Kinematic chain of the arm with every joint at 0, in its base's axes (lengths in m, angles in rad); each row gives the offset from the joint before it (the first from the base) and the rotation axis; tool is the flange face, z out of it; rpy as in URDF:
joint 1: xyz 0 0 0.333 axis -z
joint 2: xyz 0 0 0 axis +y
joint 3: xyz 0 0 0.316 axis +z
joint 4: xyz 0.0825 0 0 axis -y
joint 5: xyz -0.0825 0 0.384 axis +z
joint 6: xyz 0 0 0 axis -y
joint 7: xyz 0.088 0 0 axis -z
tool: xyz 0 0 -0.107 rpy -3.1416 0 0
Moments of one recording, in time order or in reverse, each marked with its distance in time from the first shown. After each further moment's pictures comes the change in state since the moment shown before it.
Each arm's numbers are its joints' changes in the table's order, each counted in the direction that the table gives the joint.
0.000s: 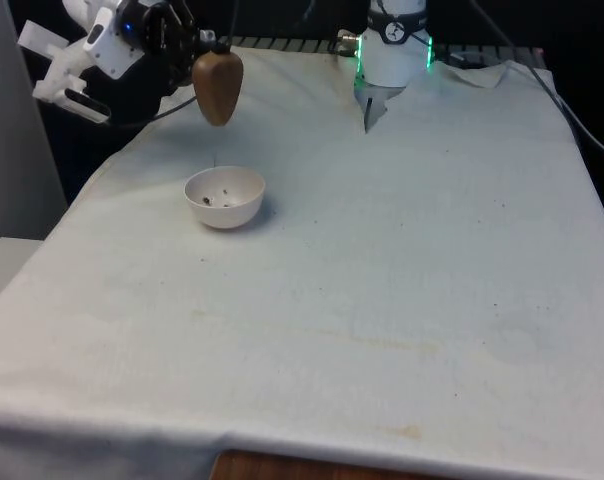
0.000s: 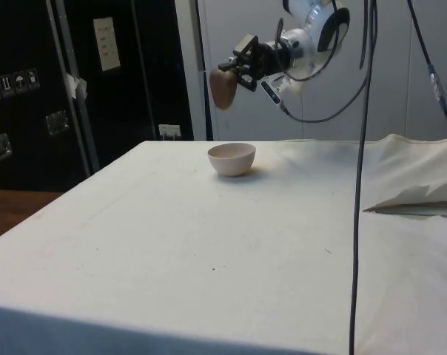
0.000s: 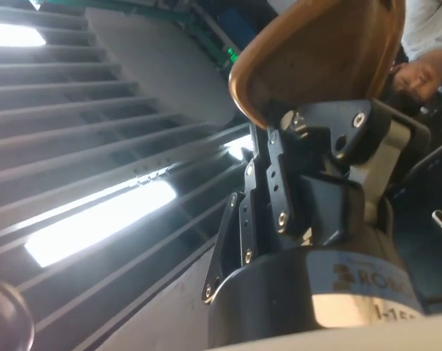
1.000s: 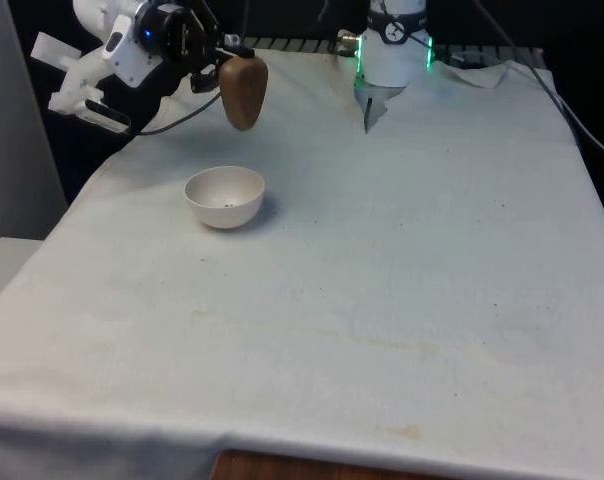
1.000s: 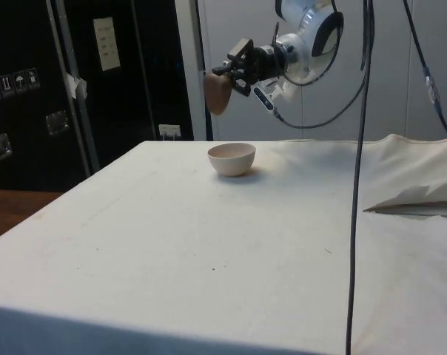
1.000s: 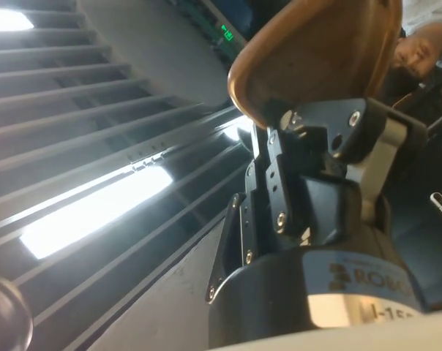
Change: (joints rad) arm -0.055 -0.004 0.000 -0.030 0.000 -0.013 -0.031
